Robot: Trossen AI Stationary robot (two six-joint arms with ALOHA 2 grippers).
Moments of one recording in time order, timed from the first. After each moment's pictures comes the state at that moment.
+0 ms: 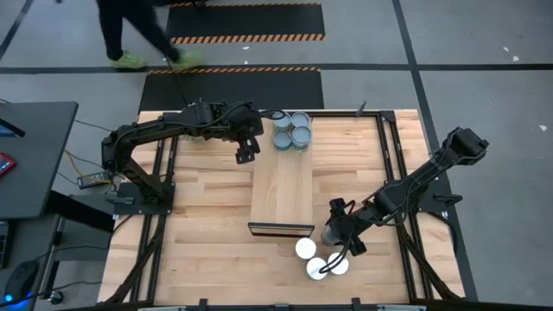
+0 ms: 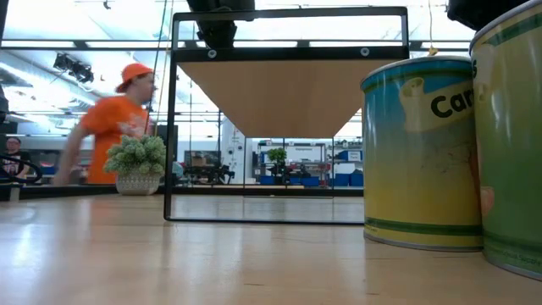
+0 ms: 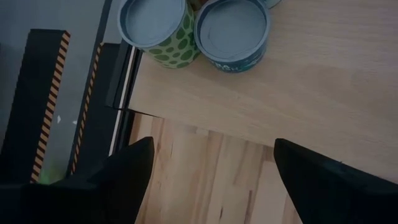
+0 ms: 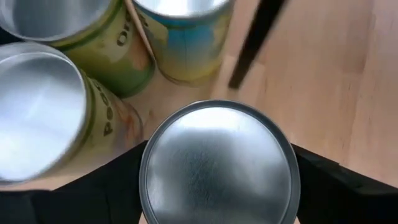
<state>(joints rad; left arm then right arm) 0.27 1.61 1.63 -1.05 -0.26 0.20 0.53 1.33 0.71 -0.37 0.12 0.21</state>
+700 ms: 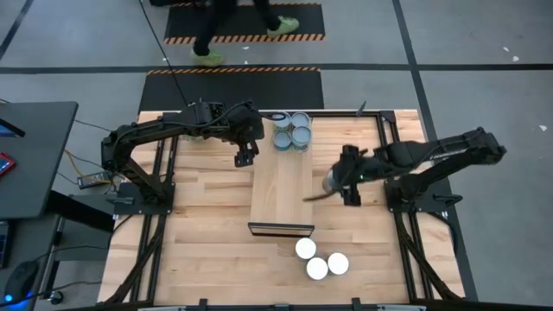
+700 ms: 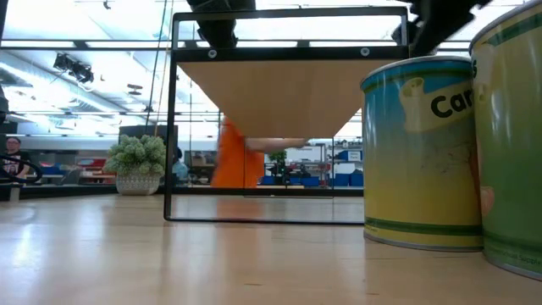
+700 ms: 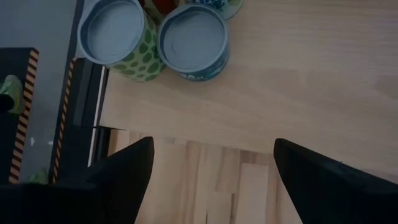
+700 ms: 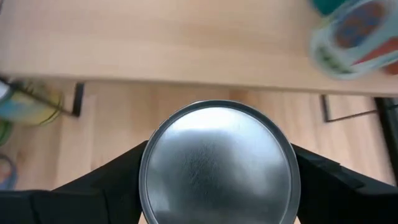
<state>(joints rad) 0.27 1.60 1.63 -1.04 -0.14 0.26 0.14 1.13 1.06 -0.91 0.24 0.10</state>
